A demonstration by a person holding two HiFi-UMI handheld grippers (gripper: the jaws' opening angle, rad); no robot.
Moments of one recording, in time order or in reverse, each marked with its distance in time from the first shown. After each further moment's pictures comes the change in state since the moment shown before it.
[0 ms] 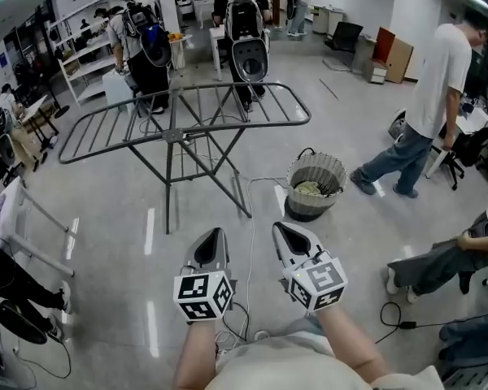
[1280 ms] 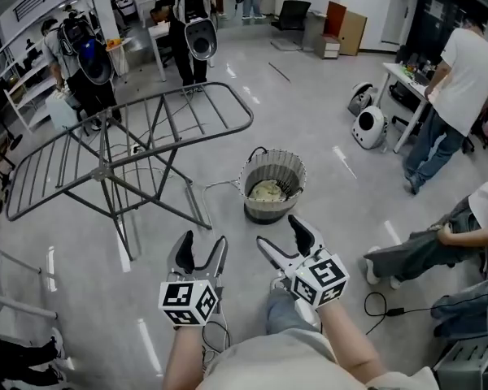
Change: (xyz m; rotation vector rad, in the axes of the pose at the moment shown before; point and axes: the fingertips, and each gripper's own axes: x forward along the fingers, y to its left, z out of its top) left arm 0.185 -0.086 -0.021 0.004 0.052 -0.244; right arm 0.010 -0.208 -0.030 0.095 0.036 -0.130
